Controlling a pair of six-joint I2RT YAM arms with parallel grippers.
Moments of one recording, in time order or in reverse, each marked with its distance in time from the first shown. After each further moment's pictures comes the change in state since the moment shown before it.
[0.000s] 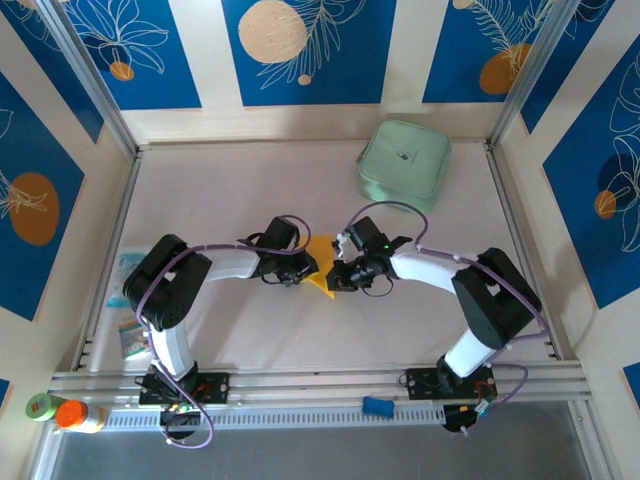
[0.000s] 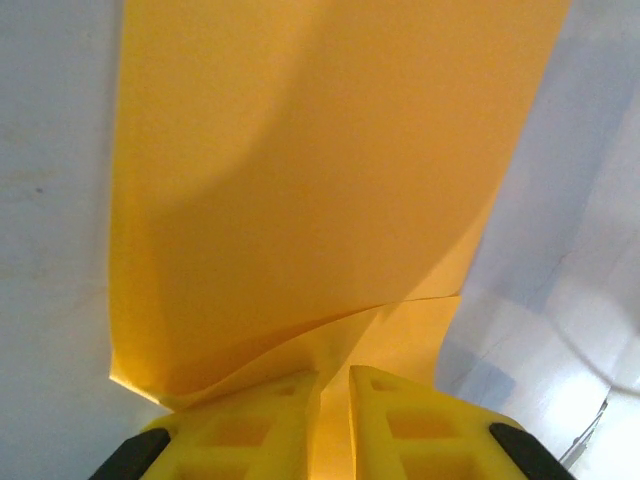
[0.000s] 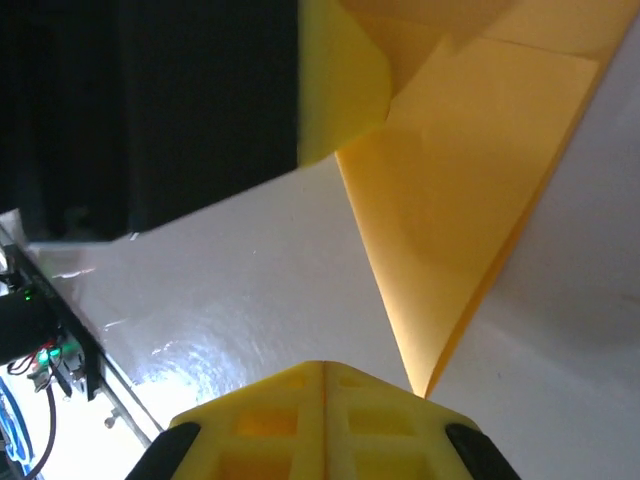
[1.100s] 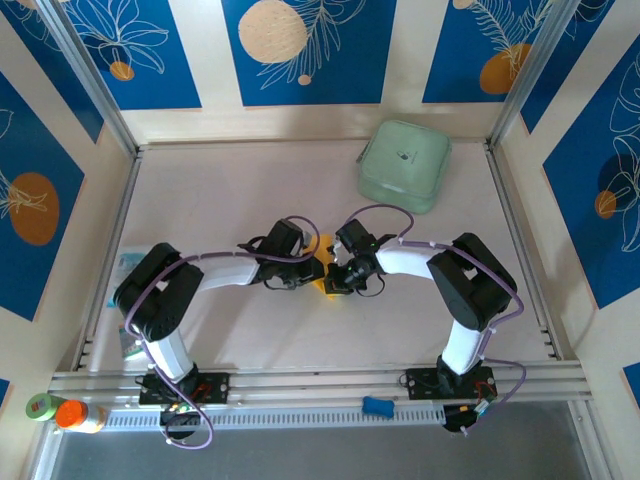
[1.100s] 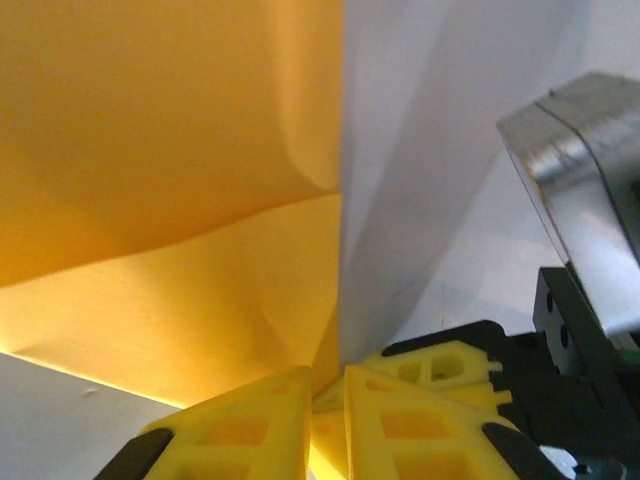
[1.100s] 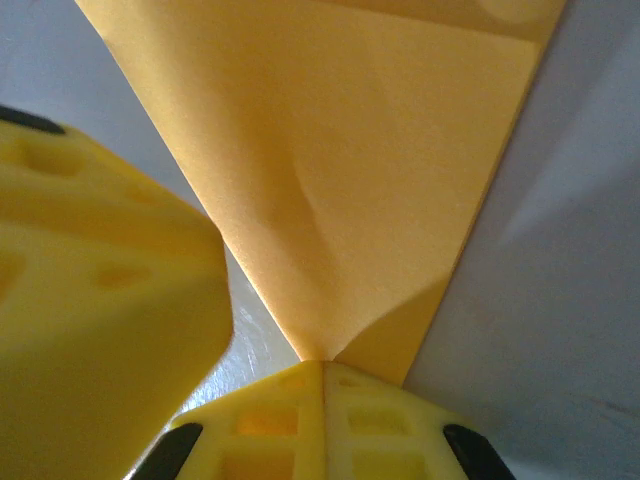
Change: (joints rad) left arm -0.067 -0.082 -0.027 0.018 0.006 0.163; right arm 0.014 0.142 0.055 -0.023 0.045 0.006
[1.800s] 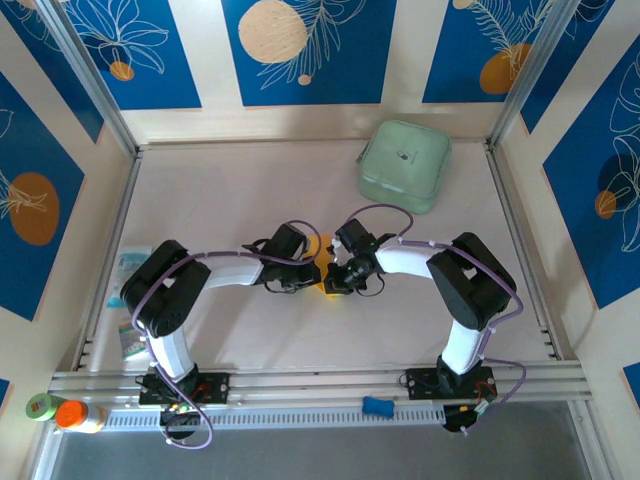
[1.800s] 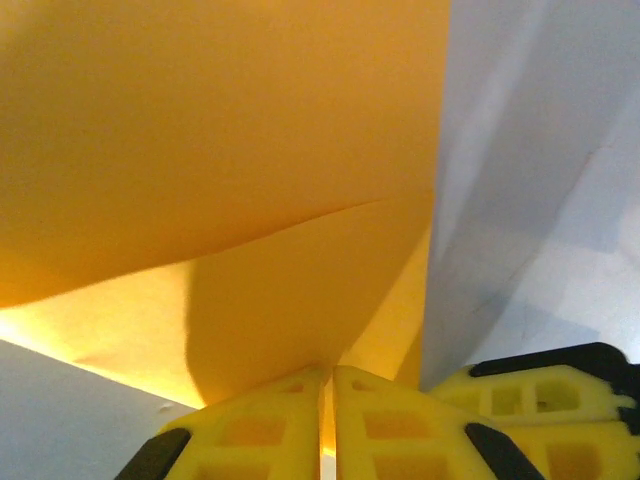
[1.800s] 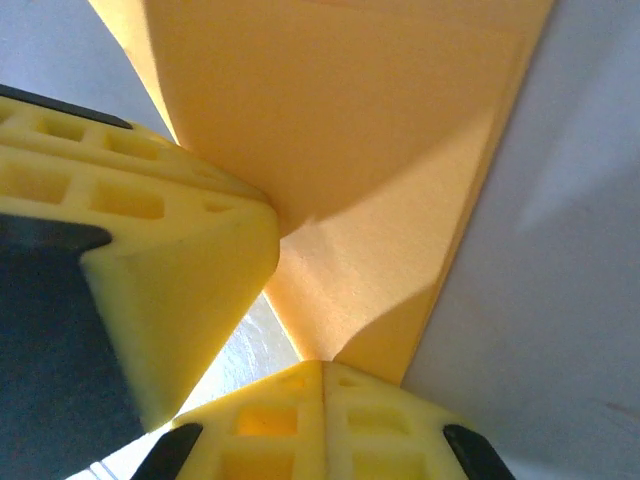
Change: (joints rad) left arm -0.007 0.042 0.010 -0.055 -0.068 0.020; right arm 0.000 0.004 0.006 -0.008 0.001 0.001
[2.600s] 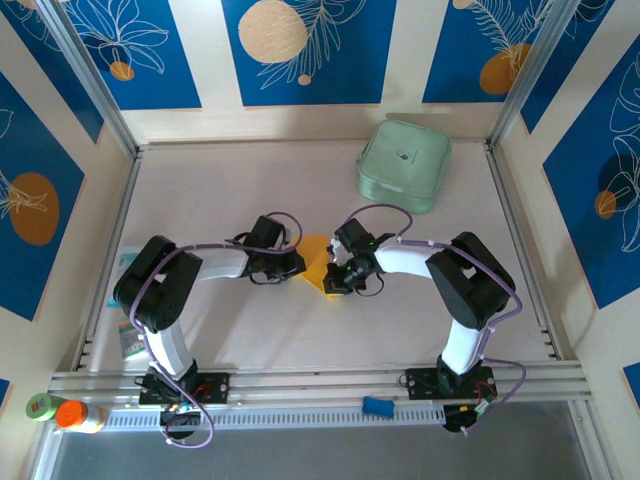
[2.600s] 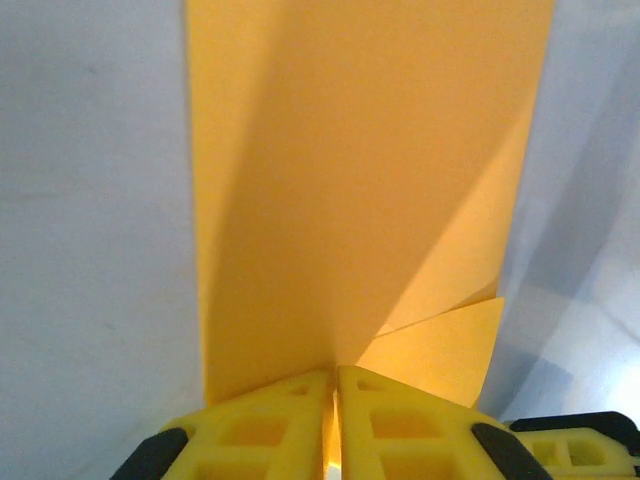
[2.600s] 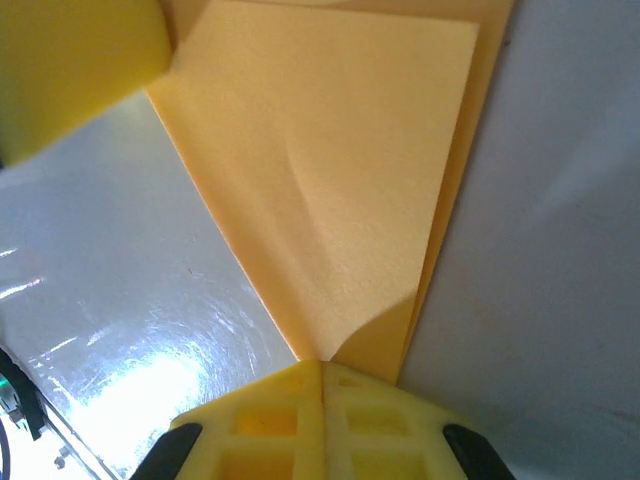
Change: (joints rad) left arm 0.173 0.000 -0.043 0.056 0.074 0.031; right arm 0.001 0.011 0.006 -0.008 0.001 -0.001
